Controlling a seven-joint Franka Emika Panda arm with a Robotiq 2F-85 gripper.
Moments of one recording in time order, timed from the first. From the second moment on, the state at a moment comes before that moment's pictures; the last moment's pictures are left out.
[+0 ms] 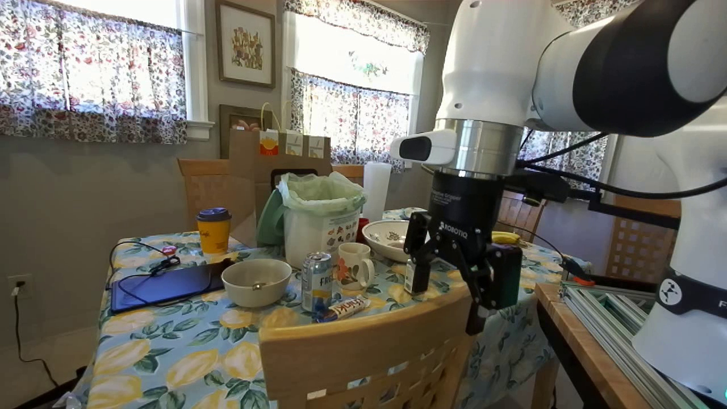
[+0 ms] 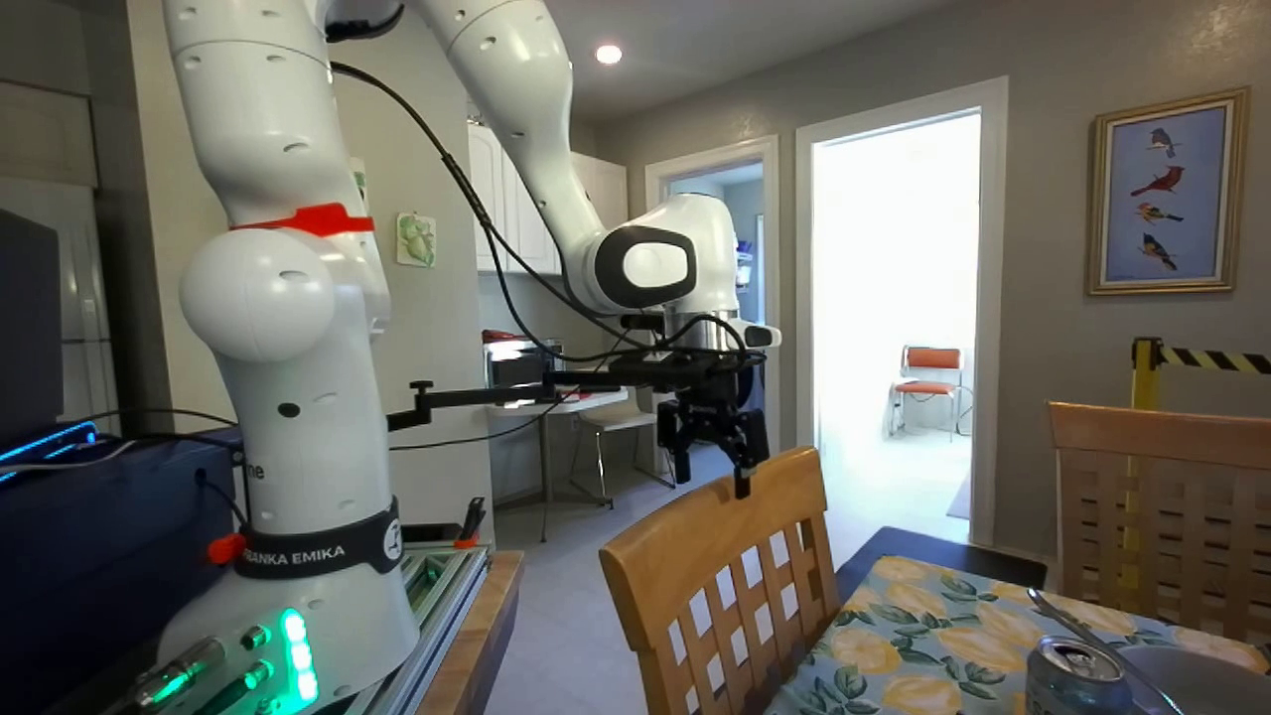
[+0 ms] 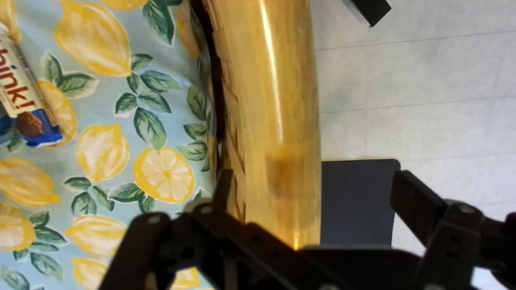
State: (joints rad) arm 0.23 -0.13 0.08 -2.75 -0.01 2.68 -0.42
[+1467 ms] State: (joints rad) arm 0.22 -0.08 0.09 -2.75 0.15 2.79 -0.55
